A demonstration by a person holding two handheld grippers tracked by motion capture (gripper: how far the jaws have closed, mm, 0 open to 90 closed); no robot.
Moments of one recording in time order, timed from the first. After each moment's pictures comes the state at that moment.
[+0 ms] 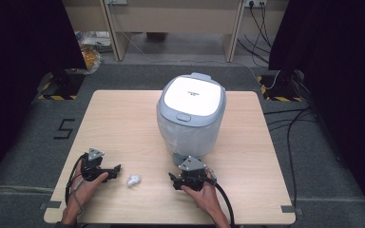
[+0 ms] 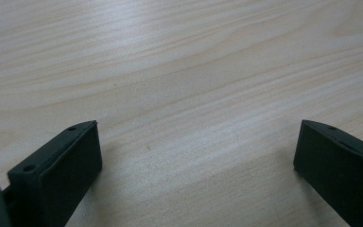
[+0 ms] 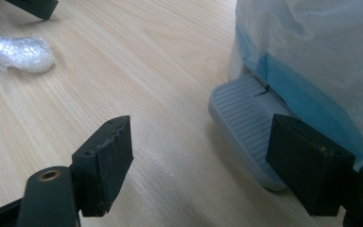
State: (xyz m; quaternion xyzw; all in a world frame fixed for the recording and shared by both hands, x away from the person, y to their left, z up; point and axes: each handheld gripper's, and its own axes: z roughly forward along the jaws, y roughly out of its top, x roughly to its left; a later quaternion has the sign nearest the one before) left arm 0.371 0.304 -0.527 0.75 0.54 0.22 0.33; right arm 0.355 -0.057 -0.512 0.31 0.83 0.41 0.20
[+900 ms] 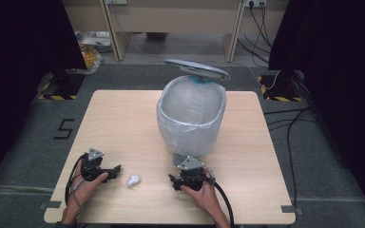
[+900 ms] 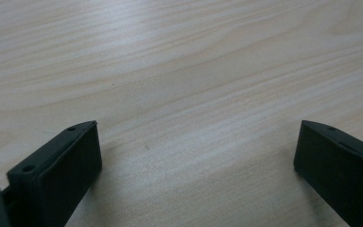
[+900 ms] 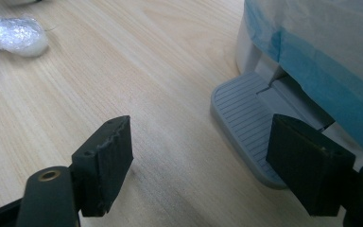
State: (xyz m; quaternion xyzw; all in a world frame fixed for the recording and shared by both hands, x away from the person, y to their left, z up) left arm 0.369 0.305 -0.526 0.75 0.53 0.22 0.33; right arm 0.359 -0.055 -0.518 0.32 0.84 0.39 0.18
